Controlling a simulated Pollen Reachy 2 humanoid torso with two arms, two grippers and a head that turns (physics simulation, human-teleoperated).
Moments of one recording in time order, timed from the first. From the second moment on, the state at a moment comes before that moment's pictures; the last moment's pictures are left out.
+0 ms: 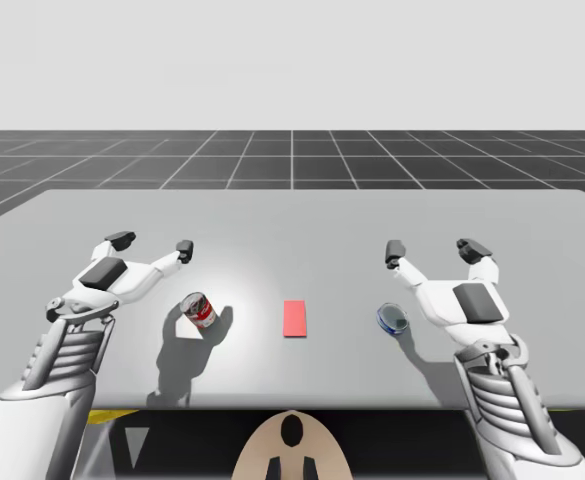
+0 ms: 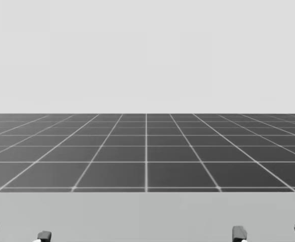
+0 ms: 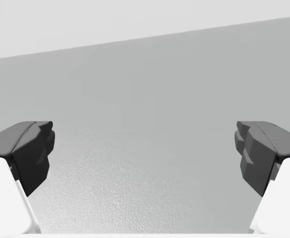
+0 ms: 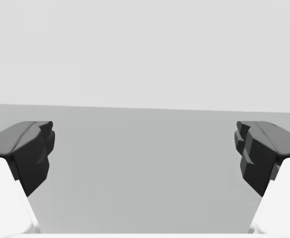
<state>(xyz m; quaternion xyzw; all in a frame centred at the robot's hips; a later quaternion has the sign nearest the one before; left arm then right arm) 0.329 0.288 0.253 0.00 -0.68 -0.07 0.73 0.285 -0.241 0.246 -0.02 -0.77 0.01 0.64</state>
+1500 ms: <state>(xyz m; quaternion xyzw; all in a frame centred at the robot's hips) 0.331 0.294 0.258 0.00 -0.69 -0.06 0.72 0.290 -0.238 0.240 -0.04 -0.77 0.01 0.64</state>
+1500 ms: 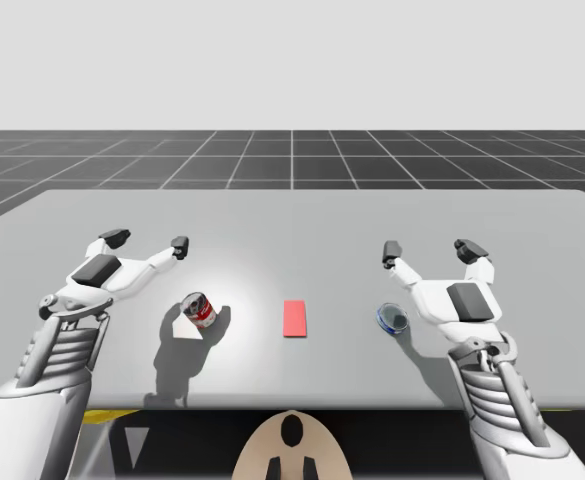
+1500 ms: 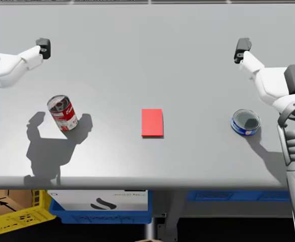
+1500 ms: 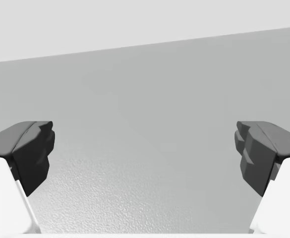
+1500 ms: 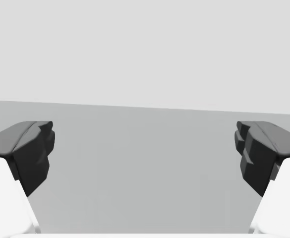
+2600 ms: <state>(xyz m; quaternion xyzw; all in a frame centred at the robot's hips) 0.297 0.287 0.269 -0.02 -0.70 -0.07 0.72 0.290 -0.234 0.232 -0.04 -0.77 0.02 0.64</state>
